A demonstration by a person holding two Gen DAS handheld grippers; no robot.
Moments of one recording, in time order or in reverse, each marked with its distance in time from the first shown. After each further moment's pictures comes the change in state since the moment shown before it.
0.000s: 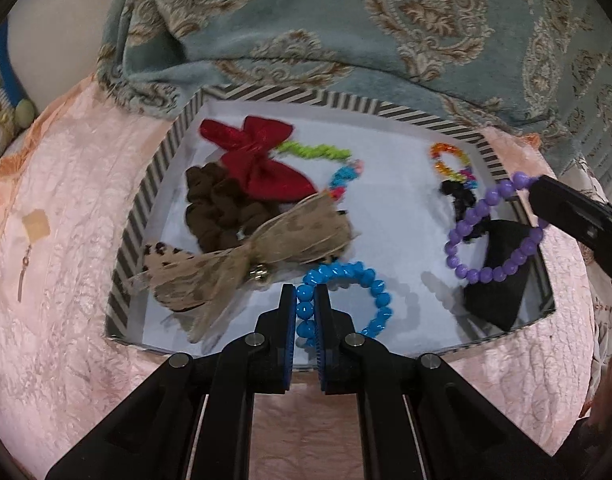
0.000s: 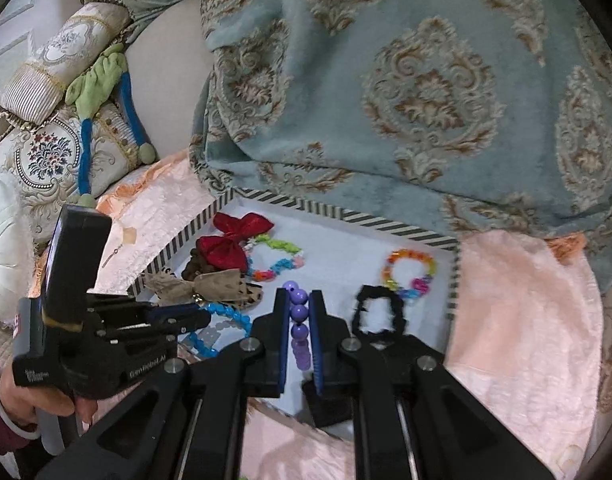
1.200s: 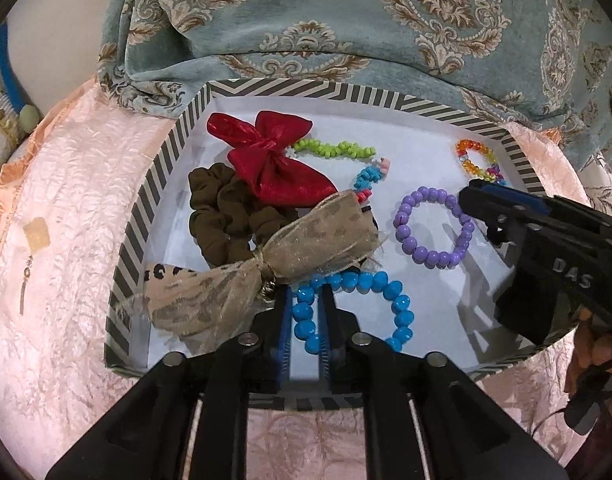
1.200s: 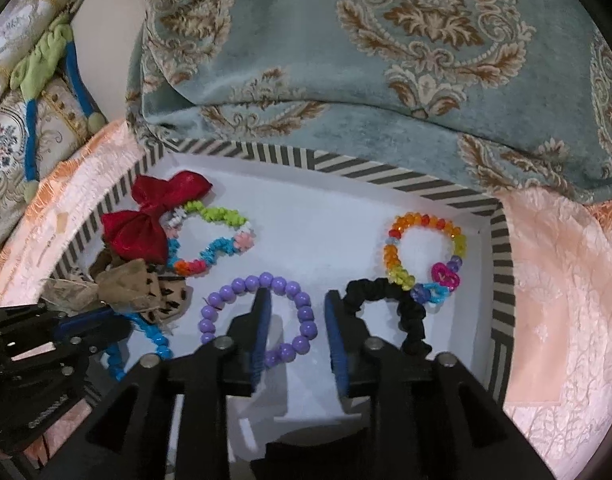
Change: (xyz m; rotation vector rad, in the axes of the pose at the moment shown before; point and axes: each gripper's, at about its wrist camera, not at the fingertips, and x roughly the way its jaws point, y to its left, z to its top) left arm 0.018 0.001 0.006 0.017 -0.002 0.054; right arm 0.092 -0.035 -0.004 0.077 0.145 -0.084
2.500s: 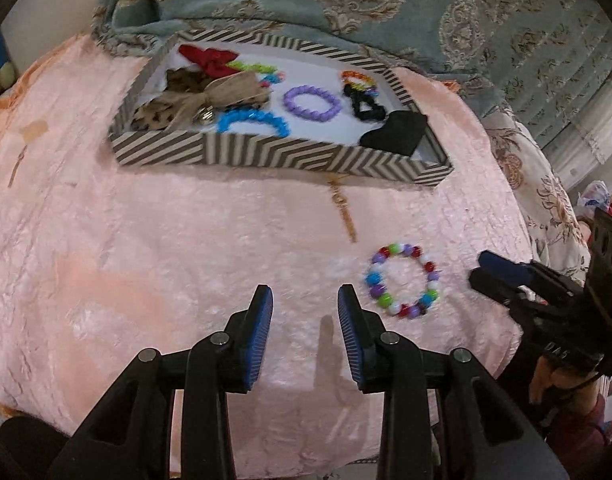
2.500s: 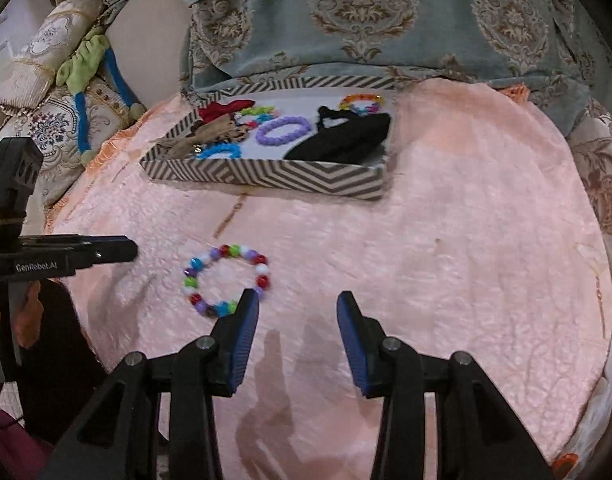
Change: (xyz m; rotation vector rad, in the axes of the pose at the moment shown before) left arm -0.095 -0.018 -0.121 0.033 0.067 -0.268; right arm -0.150 0.003 -0.187 0.073 -0.013 0.073
